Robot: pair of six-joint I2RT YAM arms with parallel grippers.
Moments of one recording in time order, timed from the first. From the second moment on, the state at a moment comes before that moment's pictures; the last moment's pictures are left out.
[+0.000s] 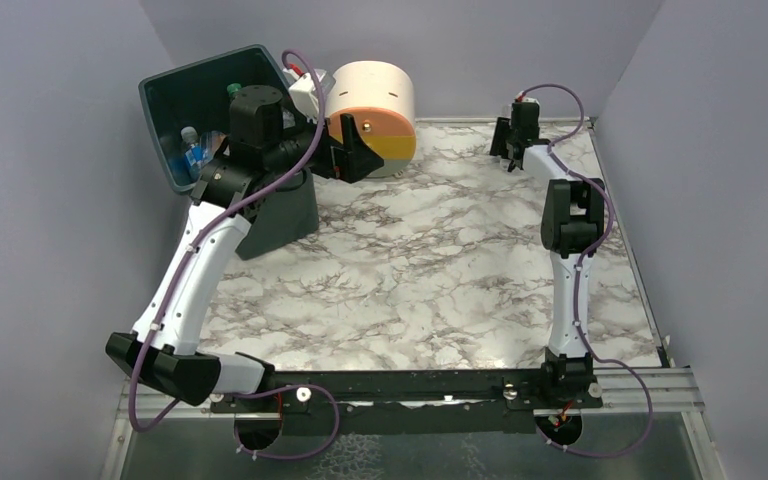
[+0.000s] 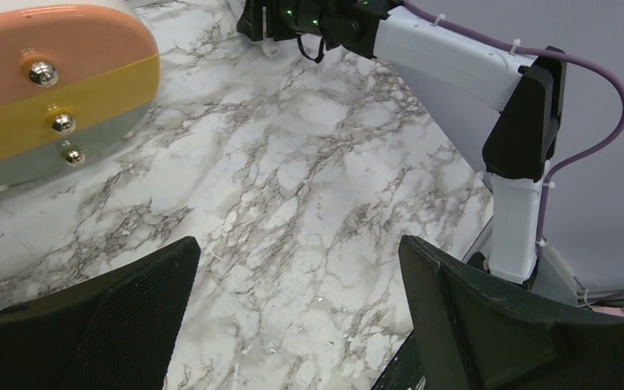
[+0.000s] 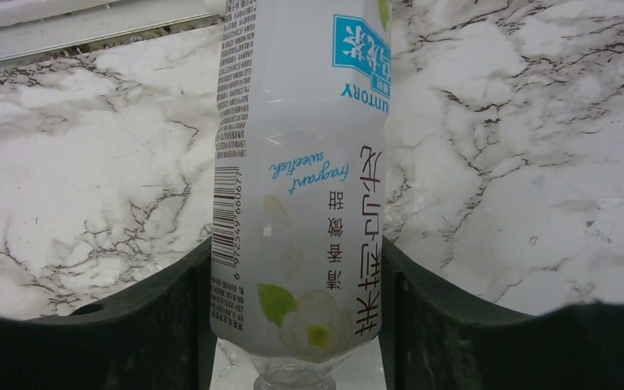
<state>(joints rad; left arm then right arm) -0.36 1.34 1.63 -0.63 0.53 -0.29 0.04 2.46 1.99 -0.17 0.16 0.16</state>
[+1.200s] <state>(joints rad) -0.36 1.21 1.48 -0.54 0.61 -0.42 0.34 1.65 1.21 -0.05 0.01 0.25</state>
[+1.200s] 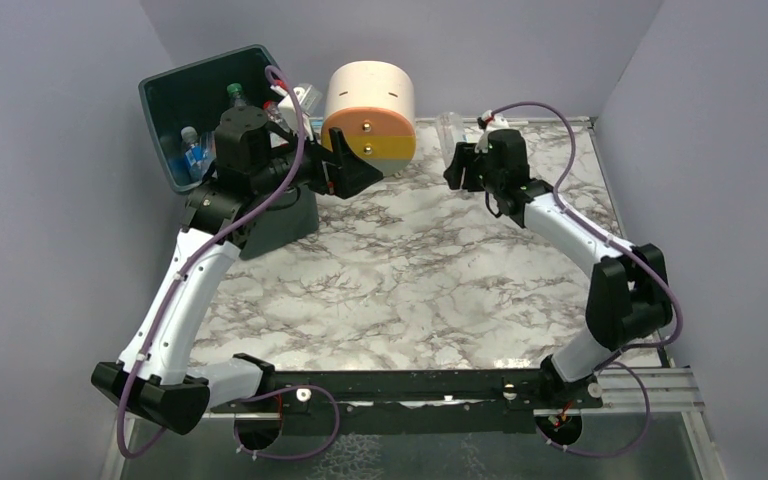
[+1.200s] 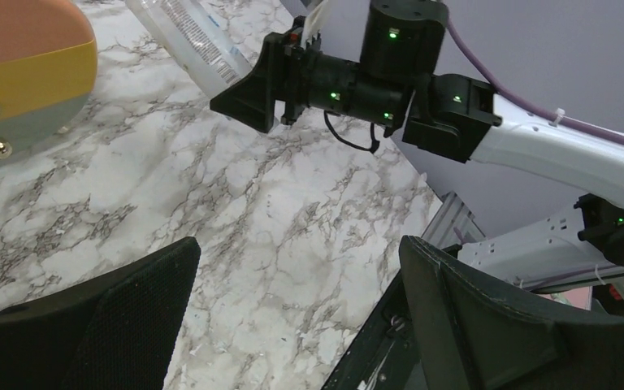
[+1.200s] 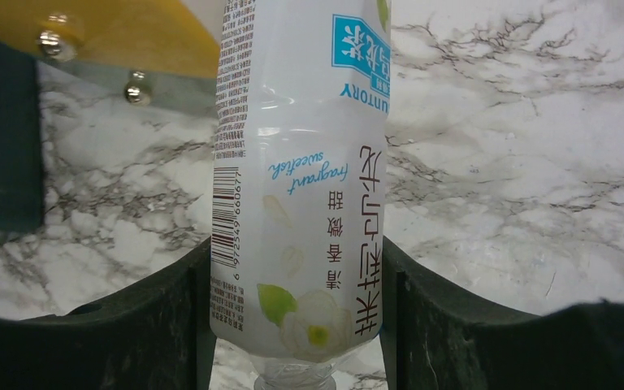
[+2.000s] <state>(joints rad) -0.36 1.19 1.44 -0.36 0.63 -0.59 0.63 1.12 0.90 0.26 0.05 0.19</state>
